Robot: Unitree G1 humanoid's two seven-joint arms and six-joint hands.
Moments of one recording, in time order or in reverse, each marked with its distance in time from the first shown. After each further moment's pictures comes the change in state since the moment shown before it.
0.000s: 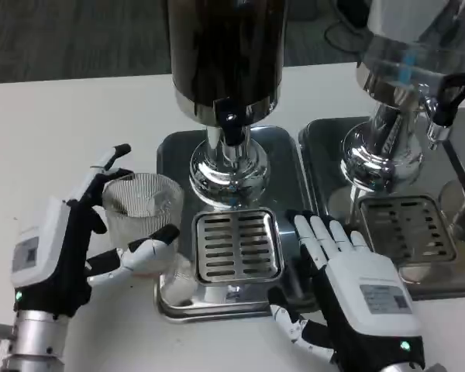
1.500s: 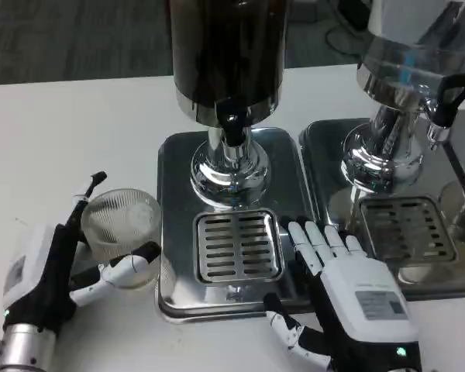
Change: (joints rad) left arm -0.024 -0.011 0.037 0.206 -0.187 -0.064 -0.228; right arm 0.013 -0.002 0.011 0.004 -0.016 -0.013 -0.009
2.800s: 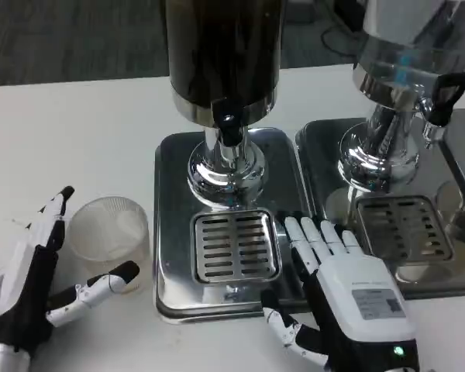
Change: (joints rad) left arm 0.133 0.041 0.080 -0.175 0.028 0.121 -0.089; right arm -0.002 0.003 0.001 0.001 -0.023 -0.019 -0.018
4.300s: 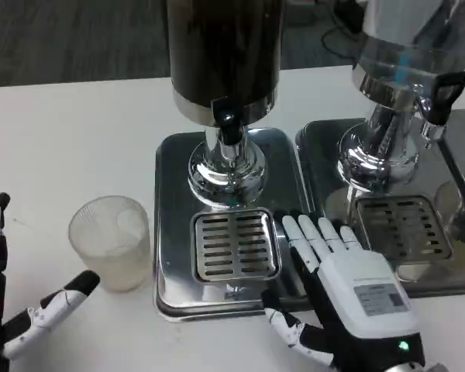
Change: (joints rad) left arm 0.459 -0.037 0.147 -0.804 0.140 0.459 0.011; right arm -0.010 -0.047 -0.015 -0.017 0.012 -0.051 0.032
